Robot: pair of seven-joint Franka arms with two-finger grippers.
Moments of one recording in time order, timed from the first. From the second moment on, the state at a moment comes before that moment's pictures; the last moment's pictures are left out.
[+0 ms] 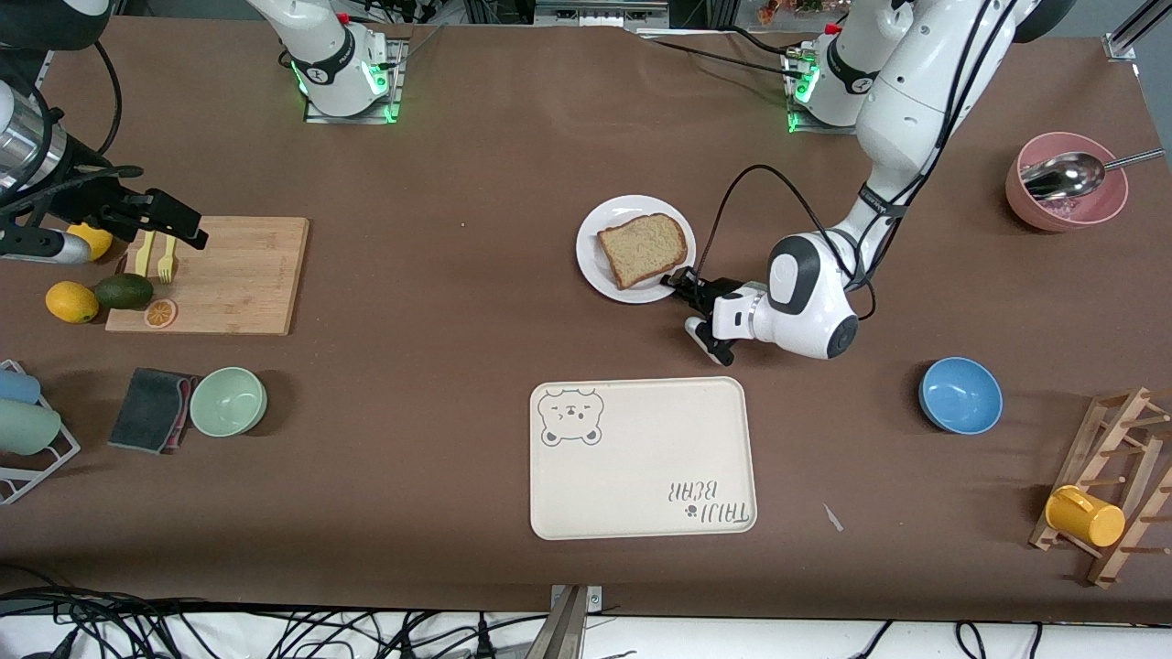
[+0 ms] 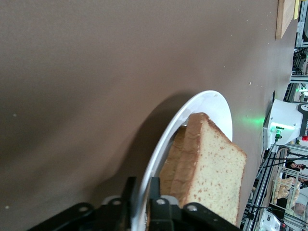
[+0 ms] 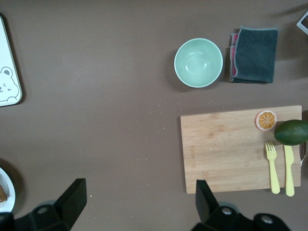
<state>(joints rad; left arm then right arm) -0.19 0.71 -0.21 -1.86 -0.83 2.05 0.76 -0.08 -0.02 0.10 -1.73 0.05 1.71 0.12</state>
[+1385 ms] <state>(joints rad) -0.09 0.72 -0.20 -1.64 -1.09 2.03 0.78 -0.07 -0.02 0.14 -1.74 -0.01 1.65 0.08</state>
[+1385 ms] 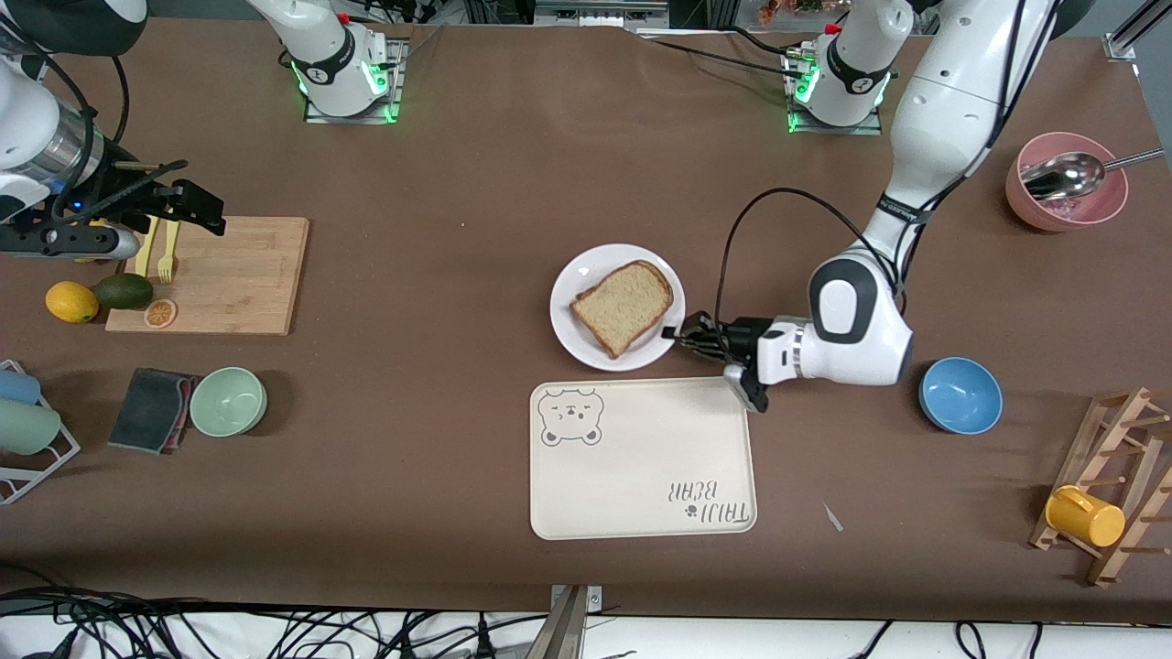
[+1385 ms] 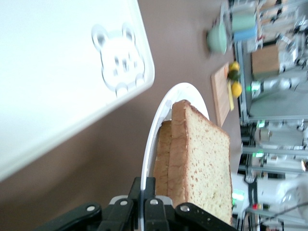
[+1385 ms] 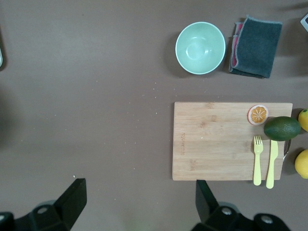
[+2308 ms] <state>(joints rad) -0.06 1.08 -0.19 -1.26 -1.30 2.22 0.78 -0.07 -0.02 0.14 -1.74 -0.01 1.62 0.08</state>
